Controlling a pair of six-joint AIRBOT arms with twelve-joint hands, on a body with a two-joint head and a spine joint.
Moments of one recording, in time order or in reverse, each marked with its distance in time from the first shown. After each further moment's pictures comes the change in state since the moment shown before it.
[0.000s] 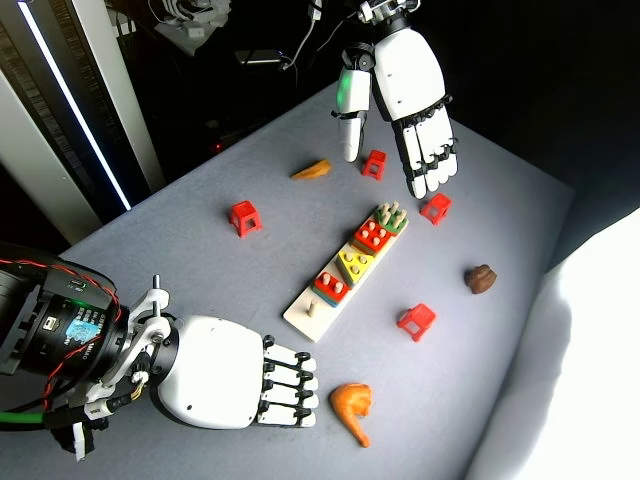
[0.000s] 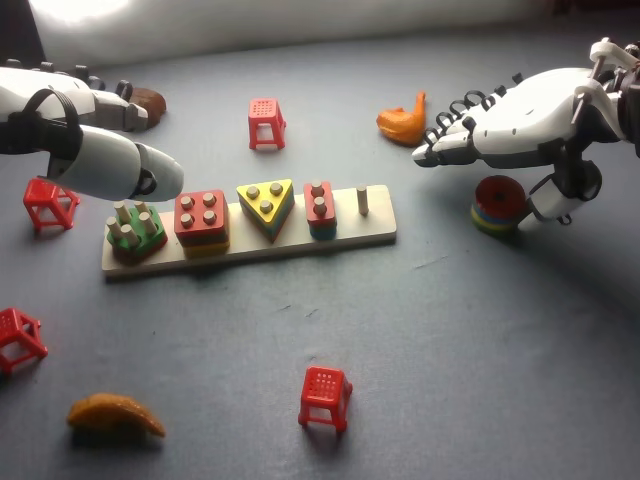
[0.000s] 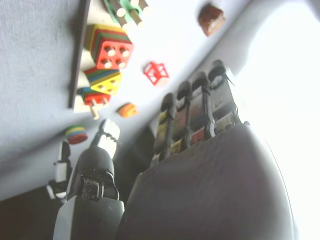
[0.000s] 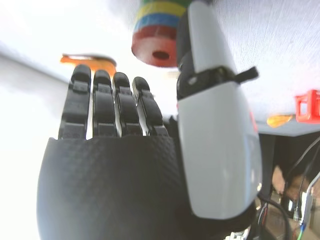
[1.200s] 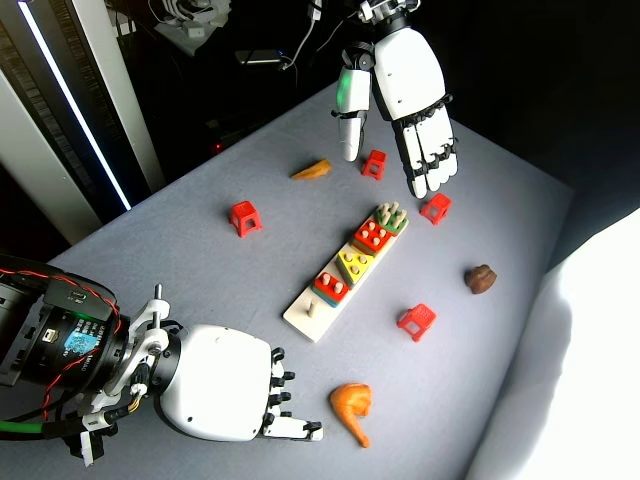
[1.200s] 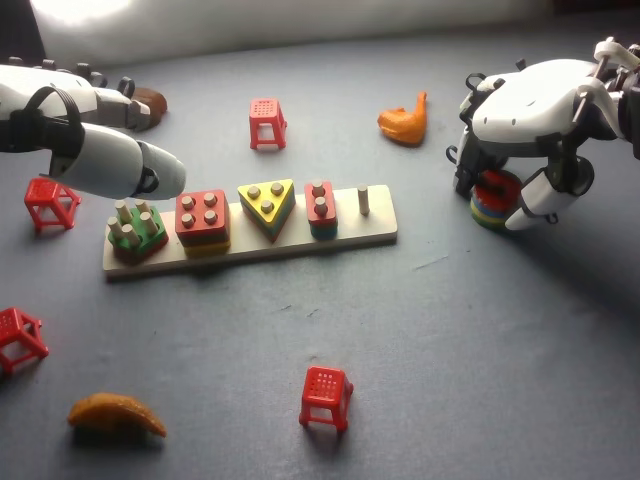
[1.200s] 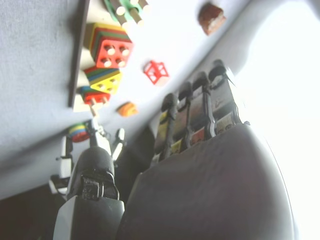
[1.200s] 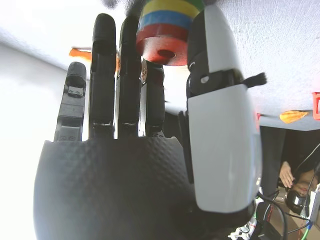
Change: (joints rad) left arm -0.004 -0.002 0.000 0.000 0.000 0.000; right arm -0.032 -0.012 0.026 0.008 0.084 -0.002
